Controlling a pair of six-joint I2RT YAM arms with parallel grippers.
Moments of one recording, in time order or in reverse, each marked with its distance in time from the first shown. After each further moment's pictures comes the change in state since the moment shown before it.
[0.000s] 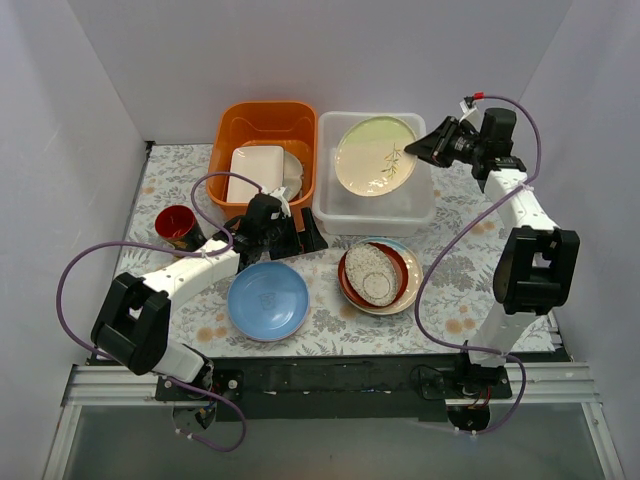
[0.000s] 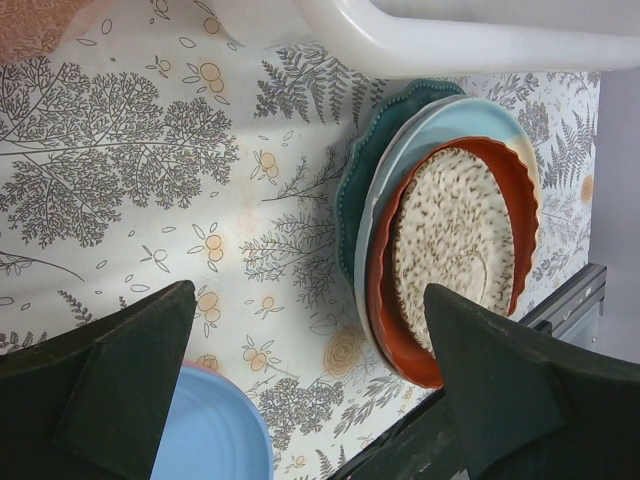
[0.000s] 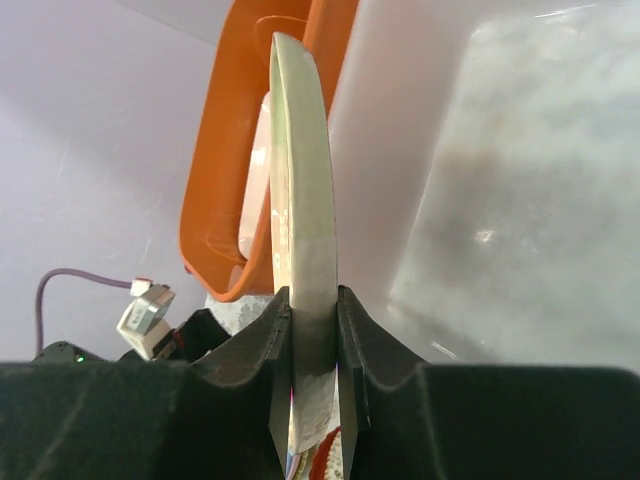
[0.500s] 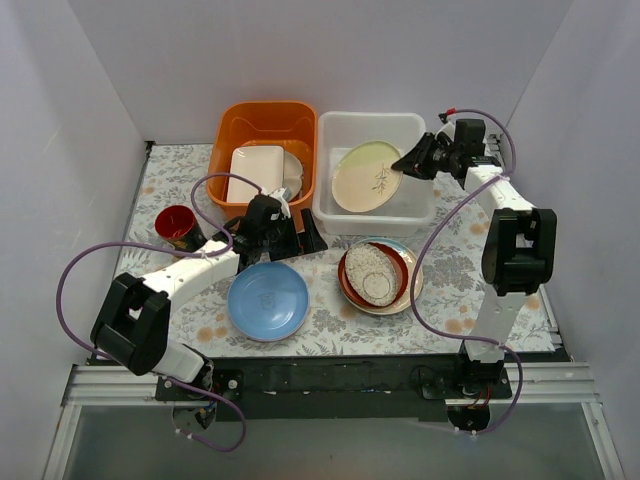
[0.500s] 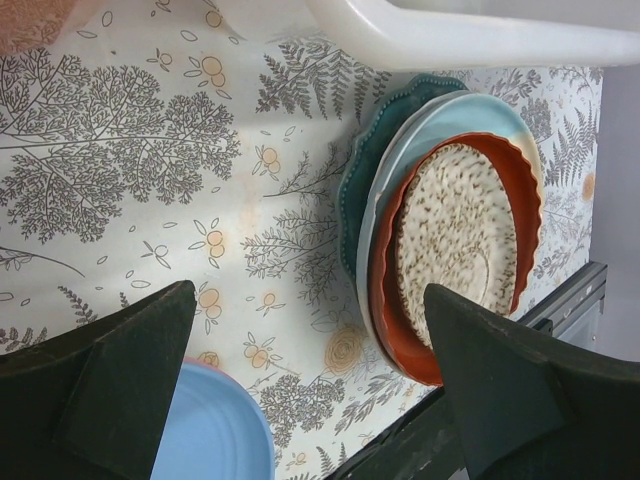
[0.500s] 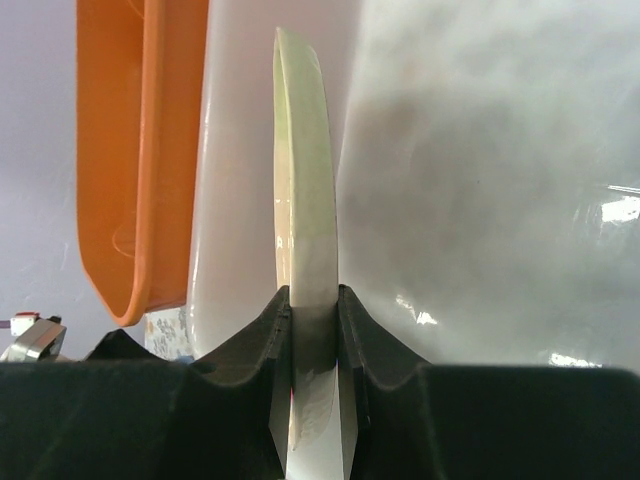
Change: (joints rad) left arm 0.000 -0.003 -0.006 0.000 0.003 -0.001; right arm 0.066 0.173 0.066 -0.130 0.129 -0.121
